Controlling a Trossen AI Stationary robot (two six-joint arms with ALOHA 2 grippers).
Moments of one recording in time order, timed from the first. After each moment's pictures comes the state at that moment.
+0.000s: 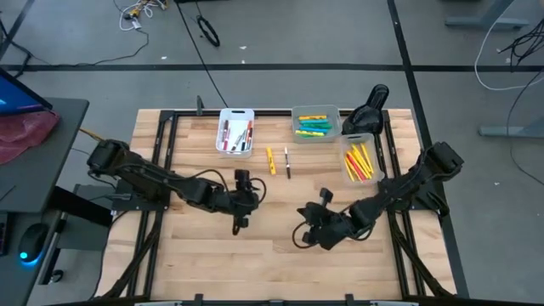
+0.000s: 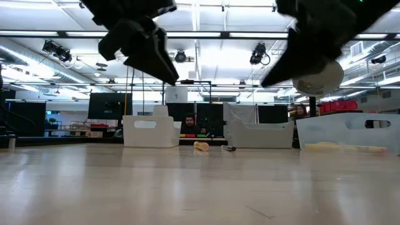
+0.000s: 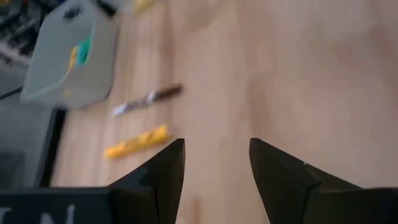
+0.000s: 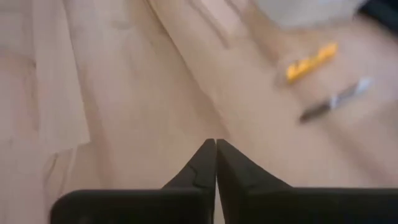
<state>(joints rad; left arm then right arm) -0.30 1.54 0.97 -0.28 -0.55 0.09 0.55 1.61 0.90 -0.22 0.75 0.65</state>
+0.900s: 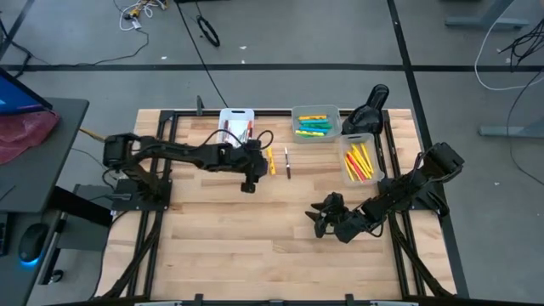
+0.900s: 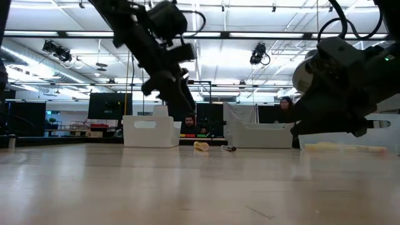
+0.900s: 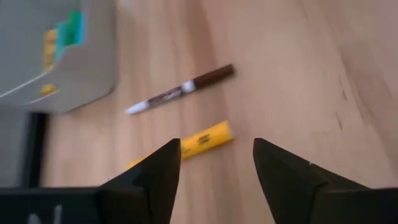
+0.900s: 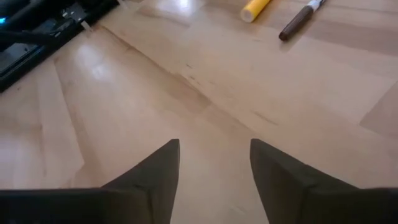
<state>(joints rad) 0.13 1.65 0.97 -0.13 -0.14 0.46 0.59 1.61 0.47 0.36 0.81 1.11</state>
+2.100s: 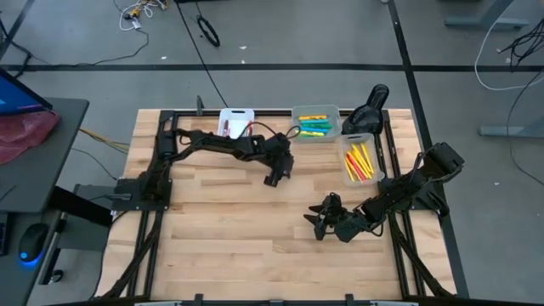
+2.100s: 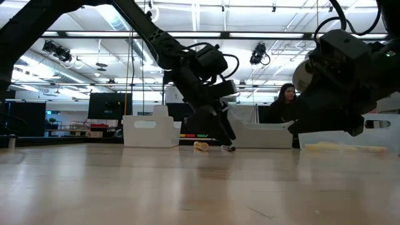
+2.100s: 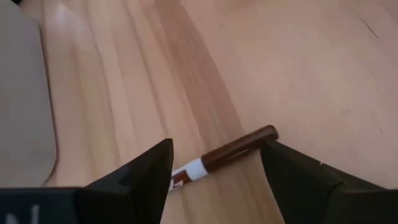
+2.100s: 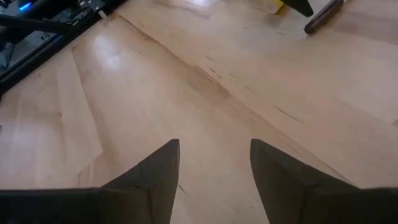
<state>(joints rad) 0.24 2.11 1.36 -0.11 0.15 0.61 0.58 1.61 0.47 0.41 0.75 1.05</state>
